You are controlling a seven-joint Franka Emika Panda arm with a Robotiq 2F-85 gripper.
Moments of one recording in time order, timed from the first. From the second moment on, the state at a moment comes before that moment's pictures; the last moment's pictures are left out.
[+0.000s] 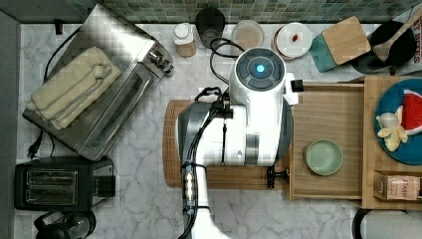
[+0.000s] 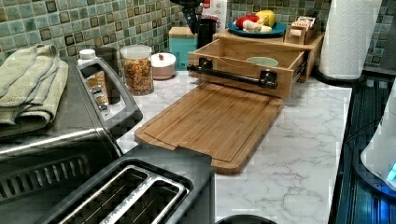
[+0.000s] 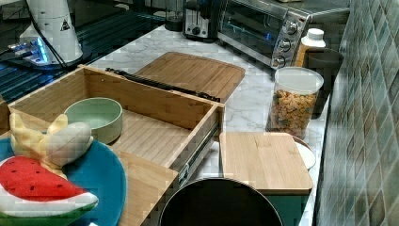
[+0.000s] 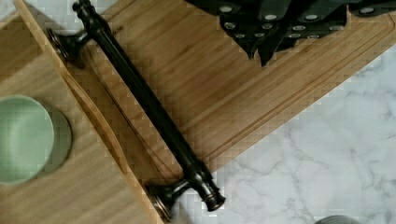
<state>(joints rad) -0.03 0.08 -0.03 -1.92 -0.05 0.34 -0.19</state>
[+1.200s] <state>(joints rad) 0.01 0.02 0.02 -2.25 -0.13 0.77 -0.52</state>
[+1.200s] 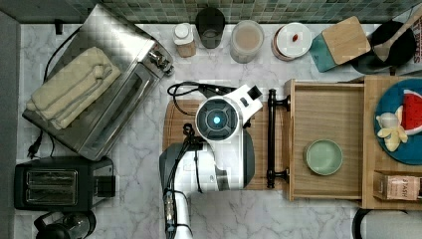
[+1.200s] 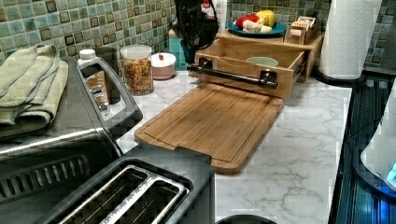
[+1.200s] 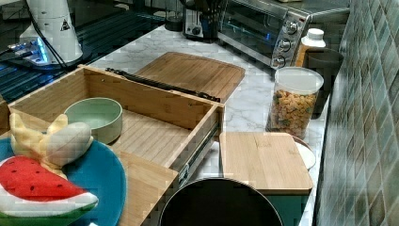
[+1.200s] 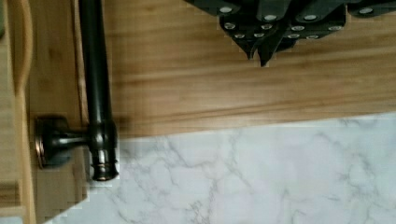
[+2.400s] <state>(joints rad) -0.01 0.23 0.02 -2.28 -0.29 0.84 -0.52</state>
